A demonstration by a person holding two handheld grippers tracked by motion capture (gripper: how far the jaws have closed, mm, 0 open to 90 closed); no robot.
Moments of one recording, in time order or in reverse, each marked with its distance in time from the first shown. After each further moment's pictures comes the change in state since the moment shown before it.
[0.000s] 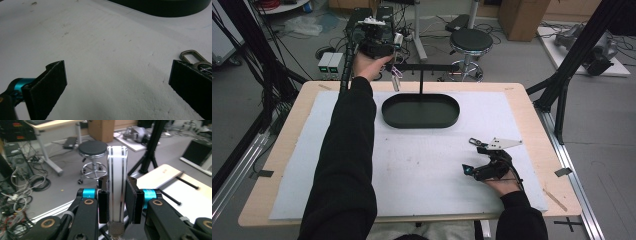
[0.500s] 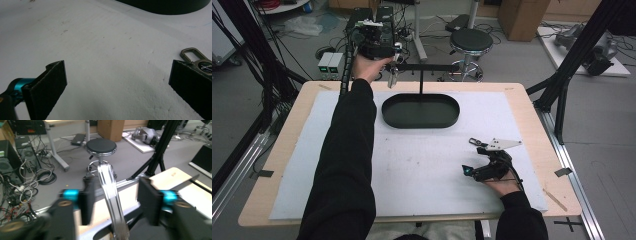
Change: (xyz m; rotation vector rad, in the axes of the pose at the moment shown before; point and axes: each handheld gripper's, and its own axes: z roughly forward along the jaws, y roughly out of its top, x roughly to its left) left arm 0.004 -0.009 0.002 0.005 0.025 -0.056; right arm 0.001 -0.001 0.001 0.011 -0.006 -0.008
